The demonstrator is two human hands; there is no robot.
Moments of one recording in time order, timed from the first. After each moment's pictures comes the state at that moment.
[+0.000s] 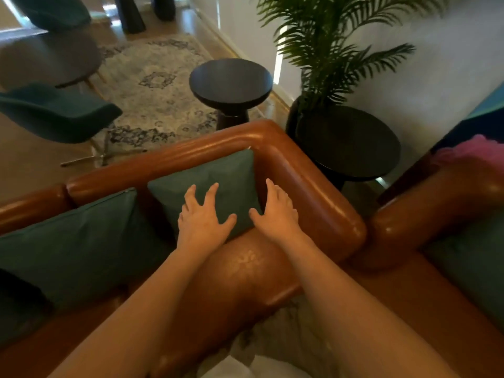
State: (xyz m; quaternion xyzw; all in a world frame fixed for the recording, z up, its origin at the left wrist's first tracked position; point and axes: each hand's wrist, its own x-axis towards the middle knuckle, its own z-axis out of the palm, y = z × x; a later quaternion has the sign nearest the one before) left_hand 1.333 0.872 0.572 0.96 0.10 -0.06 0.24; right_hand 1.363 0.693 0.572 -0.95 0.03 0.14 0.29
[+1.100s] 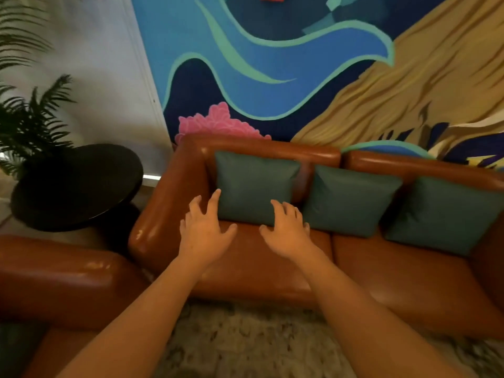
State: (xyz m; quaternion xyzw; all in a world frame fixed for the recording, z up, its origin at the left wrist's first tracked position) left_hand 1.169 0.260 0.616 0.89 -0.38 -0.12 0.23; right_hand 1.018 0.118 0.610 -0.85 0.44 0.02 0.27
